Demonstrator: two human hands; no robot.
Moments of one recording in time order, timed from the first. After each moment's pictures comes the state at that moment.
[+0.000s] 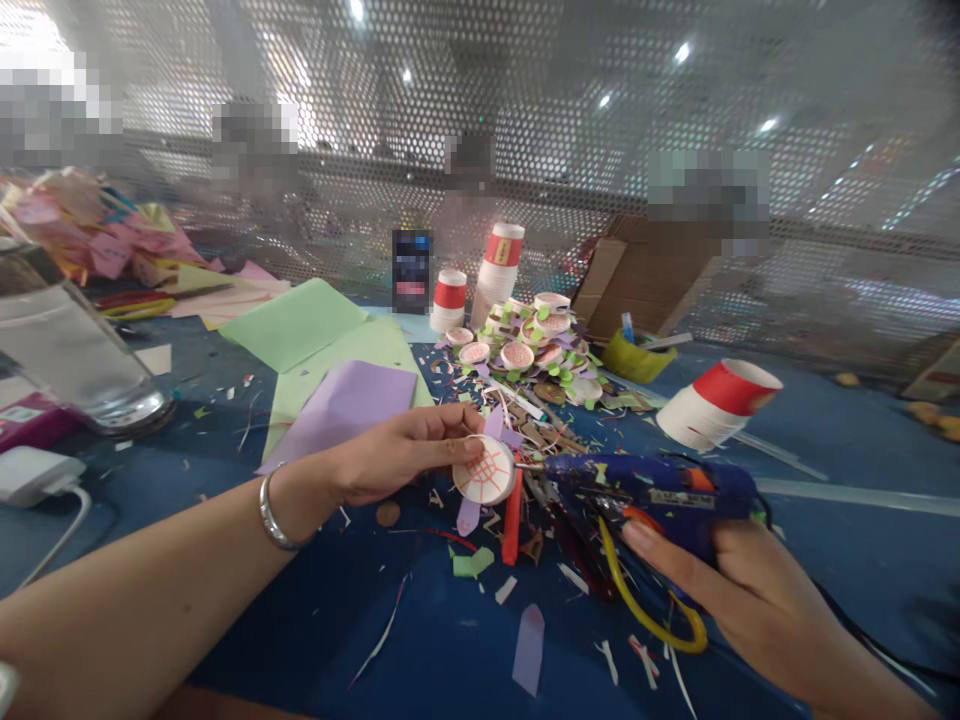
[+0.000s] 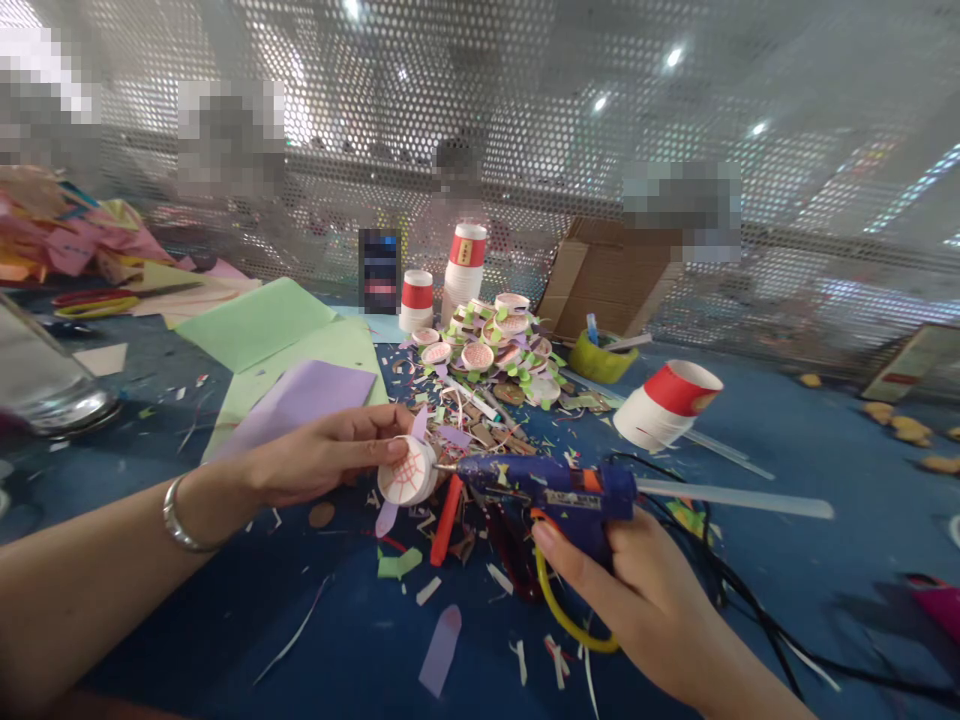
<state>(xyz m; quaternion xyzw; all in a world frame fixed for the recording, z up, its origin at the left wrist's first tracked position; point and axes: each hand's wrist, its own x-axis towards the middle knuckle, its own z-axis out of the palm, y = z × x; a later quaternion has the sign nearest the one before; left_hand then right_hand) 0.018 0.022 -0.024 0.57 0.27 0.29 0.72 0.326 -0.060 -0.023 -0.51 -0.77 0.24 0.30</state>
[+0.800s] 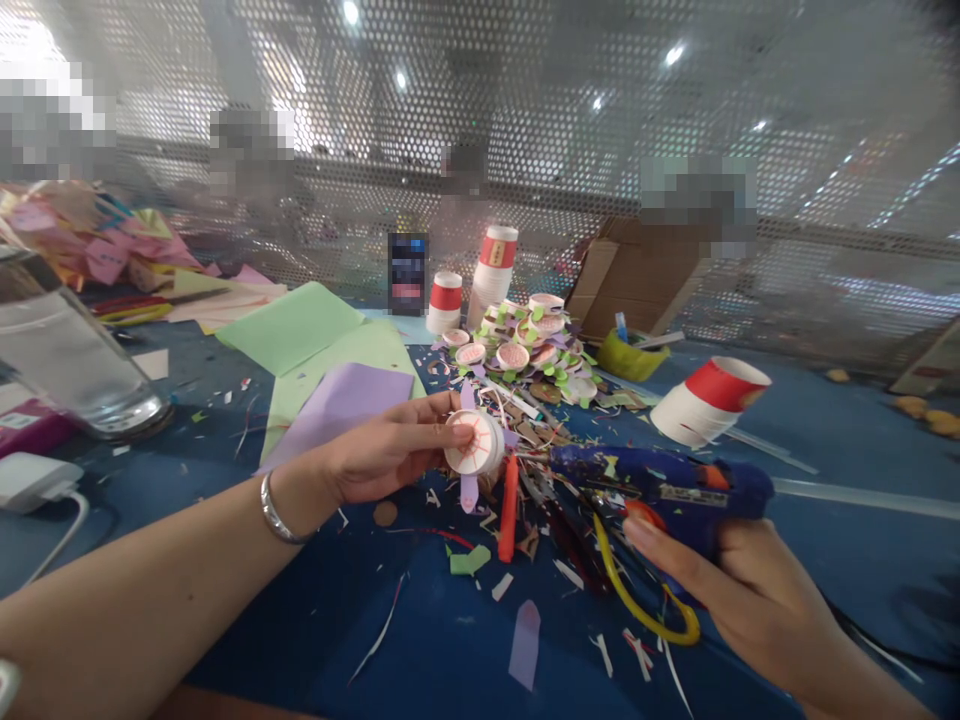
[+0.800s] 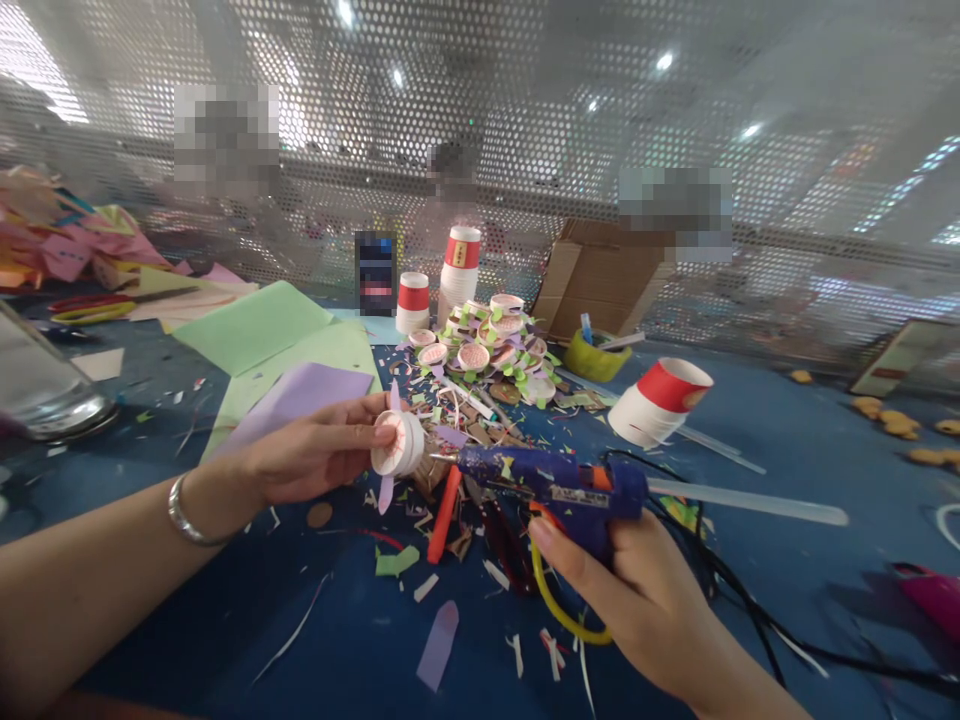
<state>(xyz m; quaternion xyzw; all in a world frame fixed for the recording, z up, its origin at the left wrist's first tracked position) 0.019 0.026 -0.024 0.46 0.22 0.35 0.79 0.324 -0.064 -0.025 -0.50 -0.76 0.23 0.35</state>
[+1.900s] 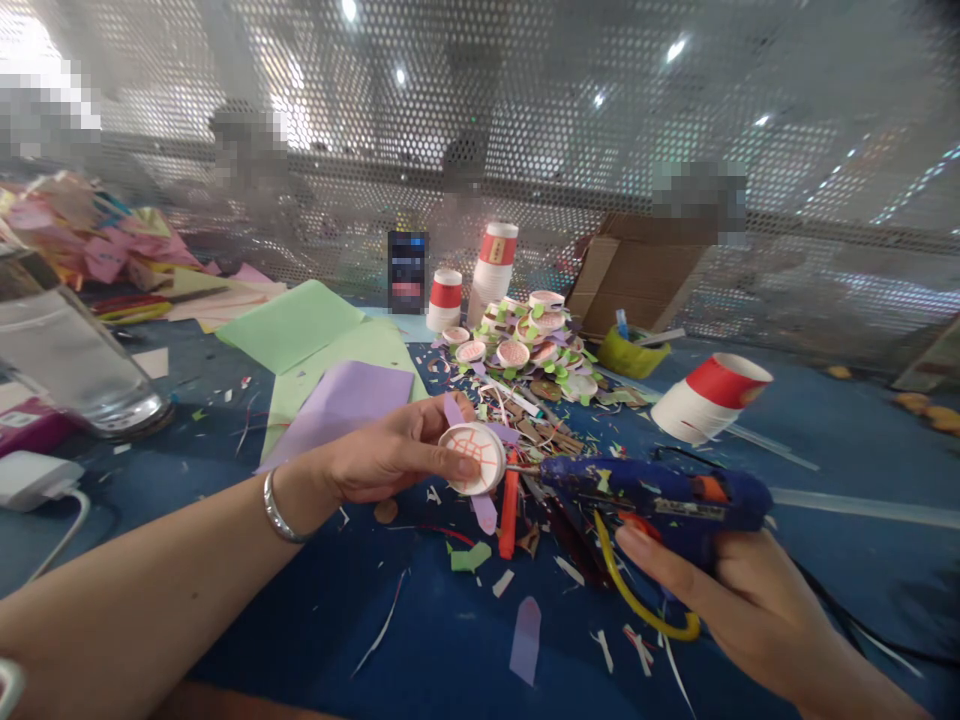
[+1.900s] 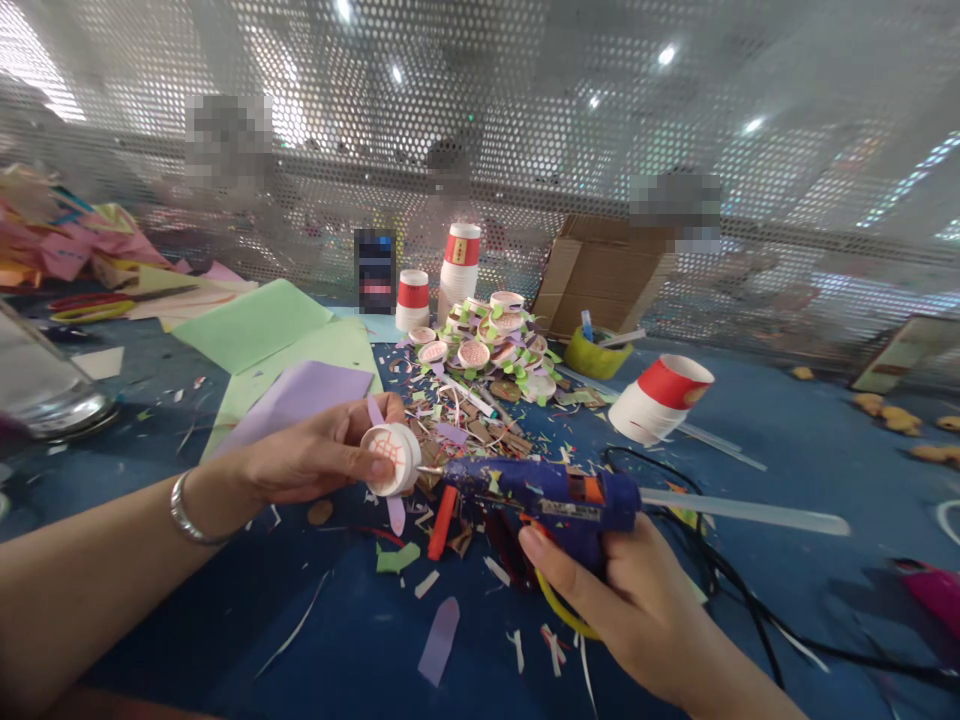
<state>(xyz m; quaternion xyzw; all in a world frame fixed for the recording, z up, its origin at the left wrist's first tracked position) 0.018 0.021 -0.020 0.52 0.22 0.31 0.76 0.319 -0.068 -0.022 -0.49 -0.79 0.20 0.31</state>
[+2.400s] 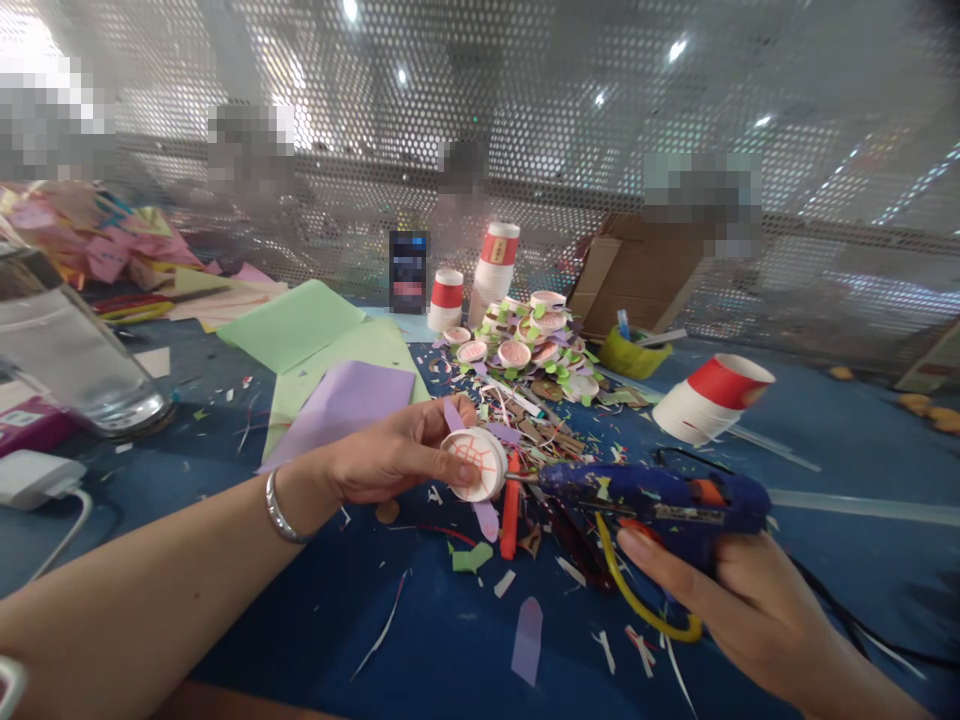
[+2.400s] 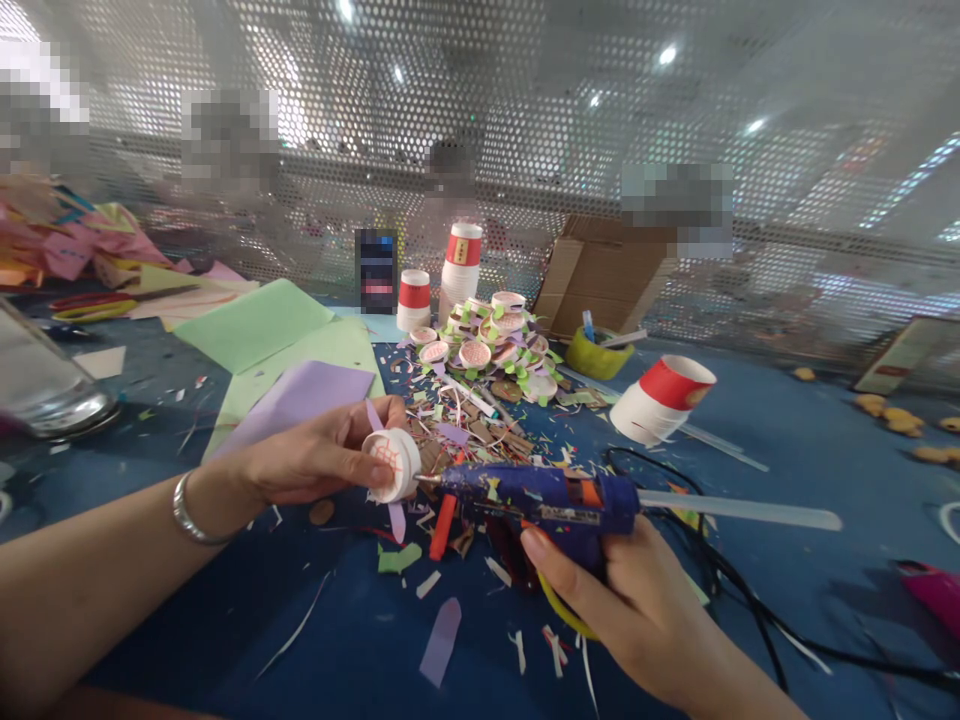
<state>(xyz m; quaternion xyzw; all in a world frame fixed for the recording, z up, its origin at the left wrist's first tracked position) 0.017 0.021 -0.021 0.51 0.21 0.30 0.78 0.318 -0.067 -0.021 -0.47 -0.81 0.16 0.30</state>
